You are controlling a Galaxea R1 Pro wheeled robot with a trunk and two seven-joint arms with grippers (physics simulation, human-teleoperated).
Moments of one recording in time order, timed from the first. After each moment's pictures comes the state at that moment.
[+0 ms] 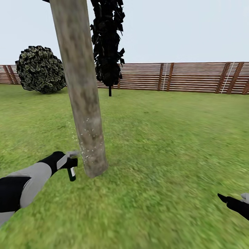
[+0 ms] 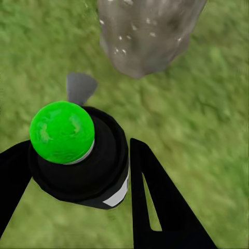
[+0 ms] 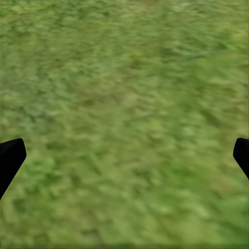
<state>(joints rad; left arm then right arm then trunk) -1.22 0.17 -0.09 -0.02 0.18 0.49 -0.02 -0.43 -0.18 -0.97 -1.13 0.41 0.51 0.66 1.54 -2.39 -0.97</state>
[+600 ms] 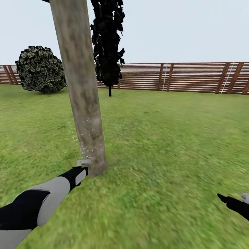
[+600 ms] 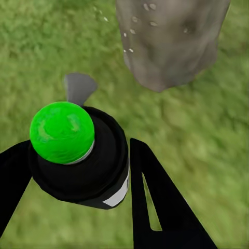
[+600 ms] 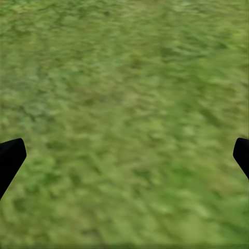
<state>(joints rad) -1.08 -0.01 -0.09 -0.02 0.19 0.19 0.32 -0.43 -0.18 -0.97 -1.13 0.41 0.51 0.66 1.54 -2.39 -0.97</state>
